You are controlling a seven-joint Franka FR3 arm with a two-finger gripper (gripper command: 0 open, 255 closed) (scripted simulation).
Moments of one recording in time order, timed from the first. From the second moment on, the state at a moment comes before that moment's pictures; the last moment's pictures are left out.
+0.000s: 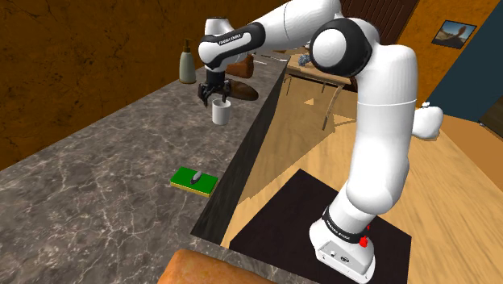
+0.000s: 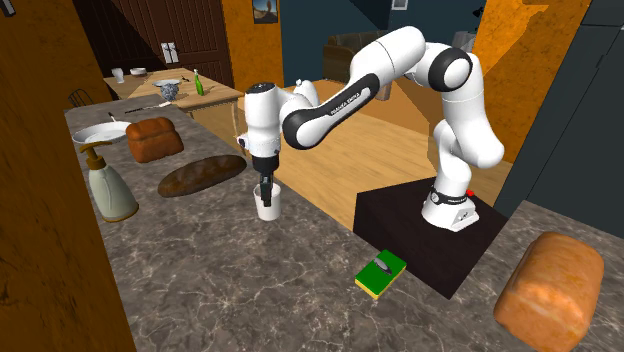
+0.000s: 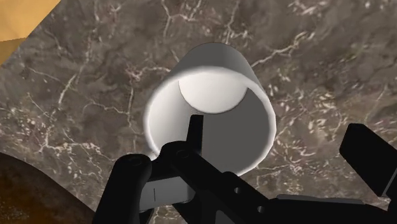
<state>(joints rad) -0.06 0.42 -0.02 -1.62 -0.05 2.08 0.19</state>
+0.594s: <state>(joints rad) -0.06 0.47 -0.03 -1.65 -0.05 2.15 0.19</state>
